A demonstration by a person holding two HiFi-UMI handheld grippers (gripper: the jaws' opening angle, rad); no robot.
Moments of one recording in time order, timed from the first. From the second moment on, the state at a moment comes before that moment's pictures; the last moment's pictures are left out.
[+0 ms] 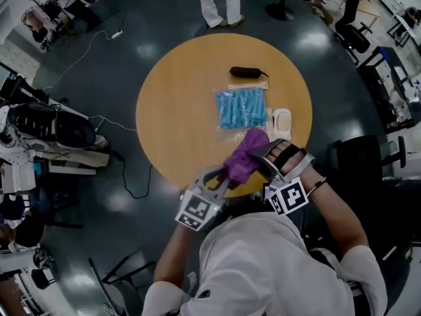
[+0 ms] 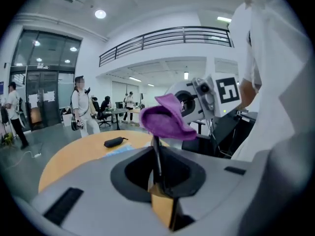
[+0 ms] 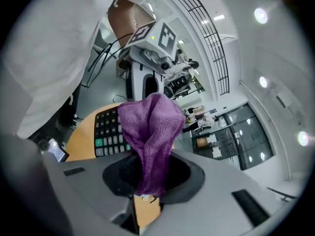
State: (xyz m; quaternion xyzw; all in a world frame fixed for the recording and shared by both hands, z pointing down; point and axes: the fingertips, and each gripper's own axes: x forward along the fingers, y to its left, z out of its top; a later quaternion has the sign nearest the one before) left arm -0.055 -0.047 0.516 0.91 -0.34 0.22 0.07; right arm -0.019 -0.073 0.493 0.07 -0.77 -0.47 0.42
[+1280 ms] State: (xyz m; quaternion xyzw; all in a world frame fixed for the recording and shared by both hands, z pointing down) left arm -0.040 0.002 0.407 0.99 -0.08 0.11 -0.07; right arm 0.045 -0.080 0.458 0.03 -0.98 -0.04 0.17
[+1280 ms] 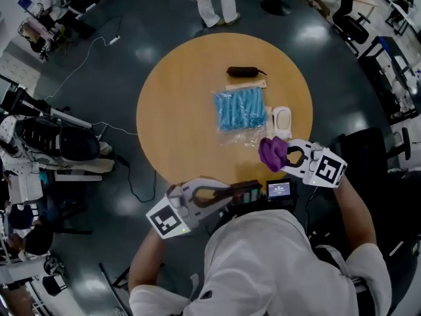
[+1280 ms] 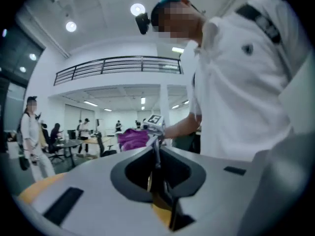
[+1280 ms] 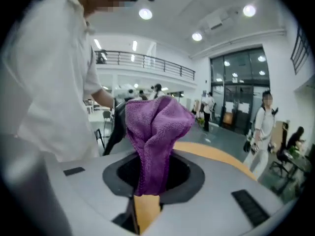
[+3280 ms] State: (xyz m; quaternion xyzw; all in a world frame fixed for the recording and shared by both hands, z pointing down) left arm 0.042 0.054 0.372 0.77 -0.08 0.24 -0.58; right arm -0.006 -0.031 0.442 -0.28 -0.81 -0.04 0.51
